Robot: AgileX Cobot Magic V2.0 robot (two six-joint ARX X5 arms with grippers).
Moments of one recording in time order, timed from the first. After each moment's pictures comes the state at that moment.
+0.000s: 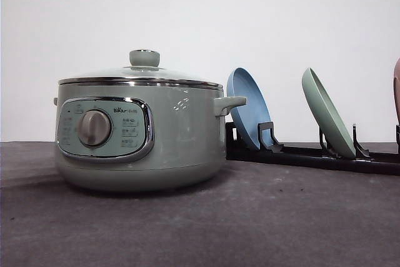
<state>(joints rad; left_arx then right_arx) -0.37 0.85 1.13 -0.71 0.40 -0.09 0.18 0.65 1.05 -0.79 -0.57 0.07</state>
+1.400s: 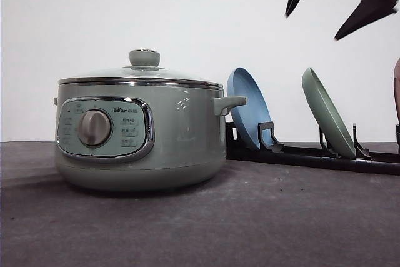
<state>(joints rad) -0.37 0.80 1.13 -0.74 0.40 -0.09 0.16 1.53 1.51 -0.73 -0.31 0.22</state>
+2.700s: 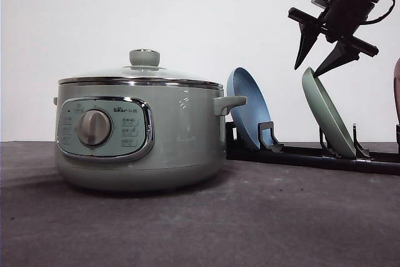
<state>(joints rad) -0.37 0.80 1.13 -0.74 0.40 -0.09 0.07 1.87 1.71 -0.59 -0.34 0.32</state>
